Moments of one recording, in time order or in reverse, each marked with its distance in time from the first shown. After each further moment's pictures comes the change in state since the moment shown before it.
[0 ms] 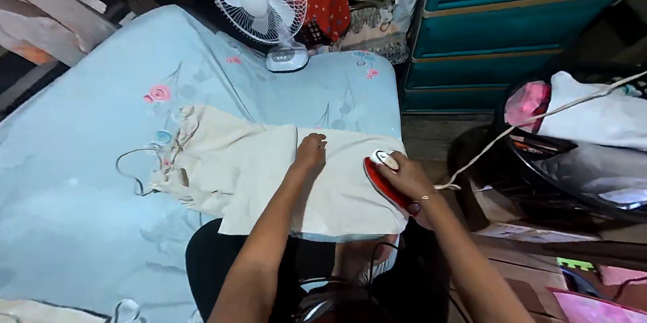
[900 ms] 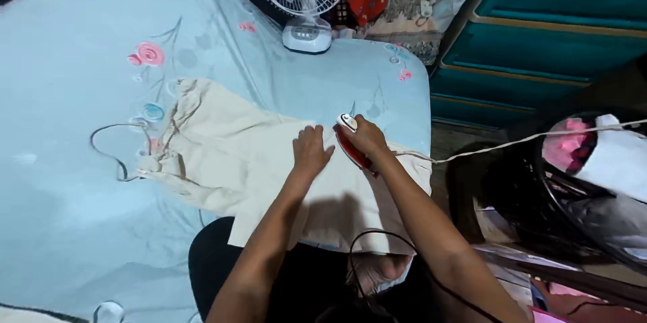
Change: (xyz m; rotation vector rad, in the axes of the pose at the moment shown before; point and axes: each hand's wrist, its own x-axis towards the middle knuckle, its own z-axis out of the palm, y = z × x) left_hand -0.005 -0.052 -0.032 -0.015 0.169 -0.173; right_hand 0.149 -0.139 0.070 -0.138 -0.064 0.004
